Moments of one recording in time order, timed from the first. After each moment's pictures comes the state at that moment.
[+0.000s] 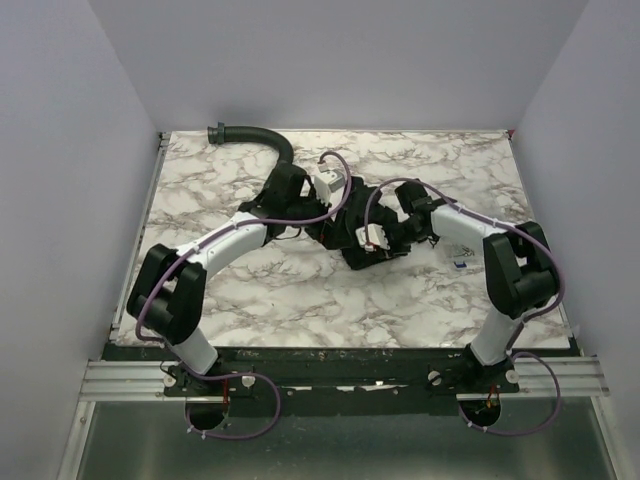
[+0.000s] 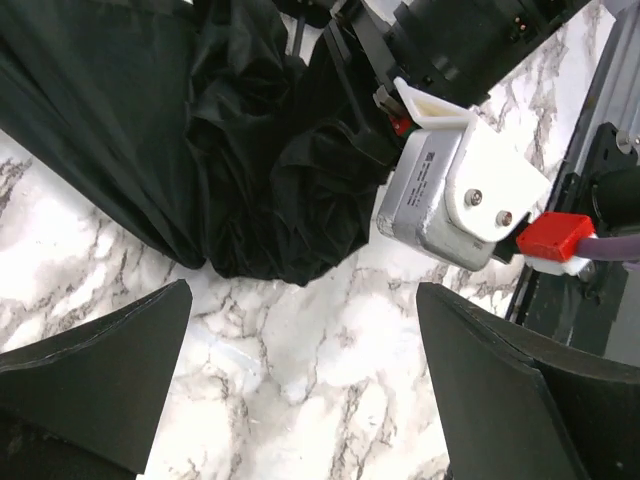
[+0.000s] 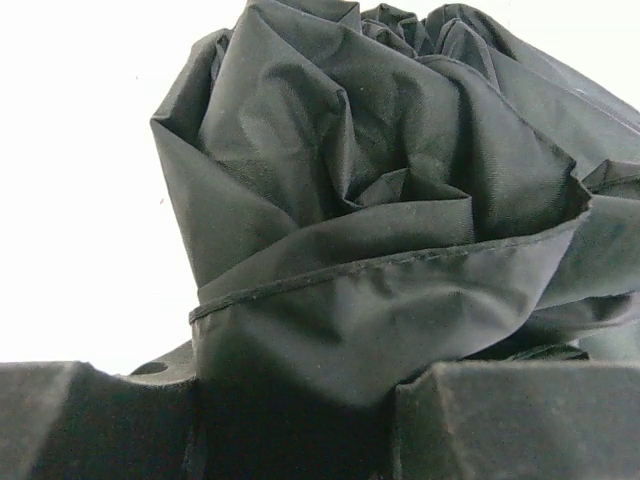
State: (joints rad) left arm -0.53 1.63 1.13 -0.14 0.67 -0.08; right arm 0.37 1.76 1.07 -0.55 -0.56 -1.49
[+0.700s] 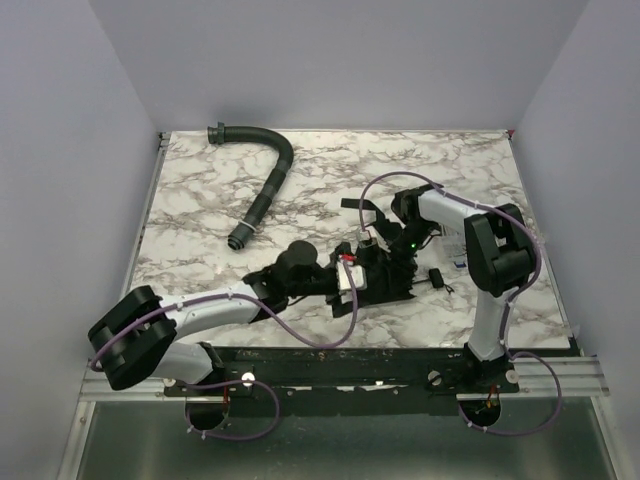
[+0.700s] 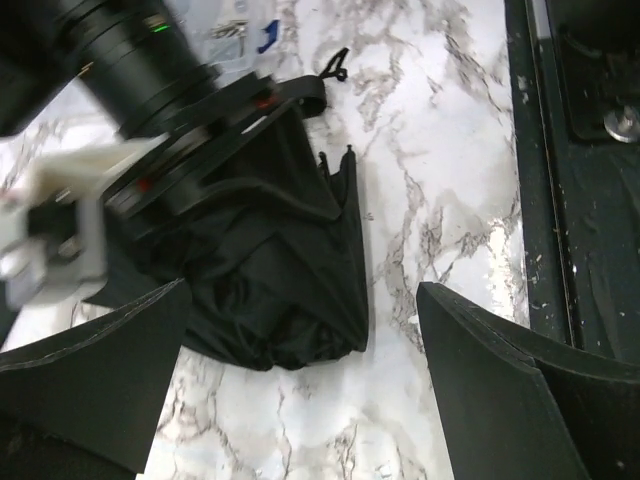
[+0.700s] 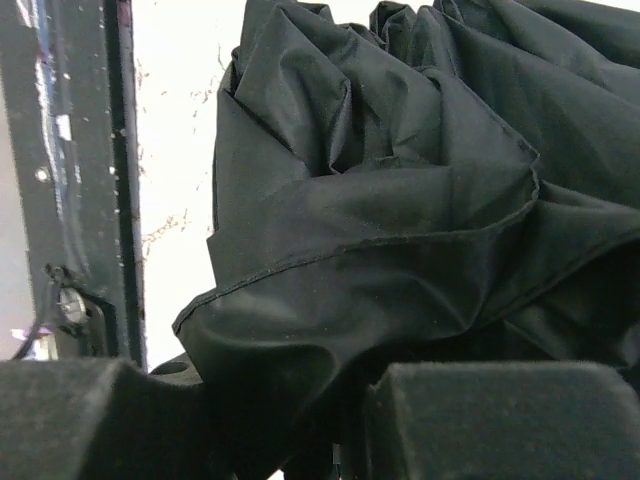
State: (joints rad) left arm -0.86 1.31 0.60 0.42 0.51 0.31; right arm 0.37 1.96 1.30 -1.23 -0.70 -1.30
